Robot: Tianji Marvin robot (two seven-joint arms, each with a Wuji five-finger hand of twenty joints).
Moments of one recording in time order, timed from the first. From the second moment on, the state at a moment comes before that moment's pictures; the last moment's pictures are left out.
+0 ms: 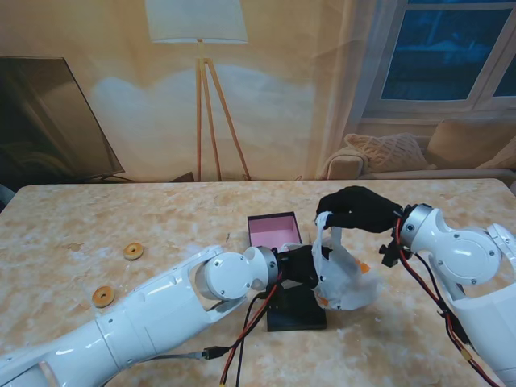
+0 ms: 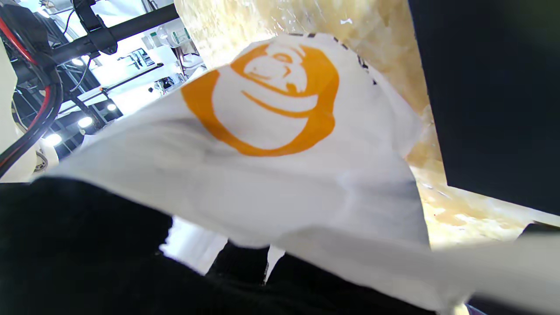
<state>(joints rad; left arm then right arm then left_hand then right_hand) 0.96 -1.24 -0.49 -1.36 -0.02 0.01 -0.28 -1.42 -0.99 1.41 -1.76 -0.29 -0.26 0.56 0.60 -0.85 1.16 -0.19 0.51 0.19 0.19 0.19 0.35 0.30 0.25 0.25 0.36 0.33 0.29 0.44 0.22 0.24 0.82 0.36 0.77 -0.26 0.53 -0.24 0.78 -0.14 0.94 0.86 0.92 -0.08 0.56 0.81 0.95 -0.10 0.72 0.67 0.54 0.16 1.00 0.38</state>
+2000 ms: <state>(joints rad) 1.41 -1.11 -1.08 -1.78 0.35 -0.07 -0.20 -1.44 -0.99 1.43 -1.77 -0.31 -0.25 0.58 0.99 -0.42 0.58 -0.18 0.76 0.18 0.49 0.43 0.66 0.30 0.41 0.39 0.57 0.34 0.48 0.65 0.30 0.29 0.98 0.51 0.78 -0.28 0.53 -0.24 0.77 -0.14 0.94 0.87 0.92 -0.04 0.61 0.83 0.95 -0.10 0.79 0.69 0.53 0.16 1.00 0.37</state>
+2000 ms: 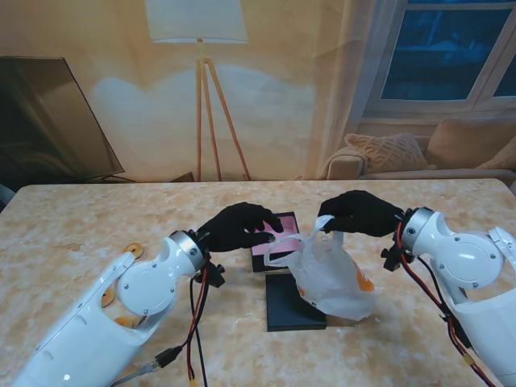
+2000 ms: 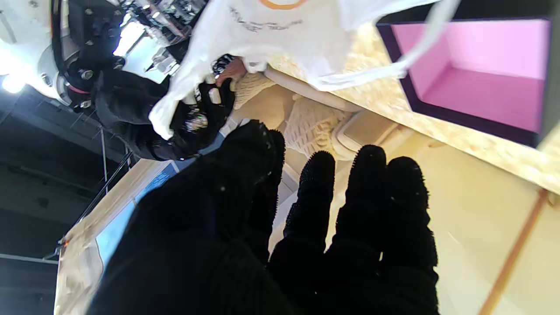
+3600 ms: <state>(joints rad) 1.45 -1.03 -1.29 -1.41 1.06 0.04 -0.15 -1.48 -0.98 1.46 -1.80 -0.30 -0.30 0.61 0.79 -0.64 0.89 -0.13 0.59 0.06 0.26 0.34 0.43 0.17 0.27 0.29 0.41 0.32 0.28 0.49 0.21 0.27 0.79 0.45 0.77 -0.44 0.72 -0.24 0.78 -0.08 0.98 0.99 0.95 -0.06 0.61 0.89 0.98 -0.10 0.81 0.77 0.56 0.15 1.00 0.37</state>
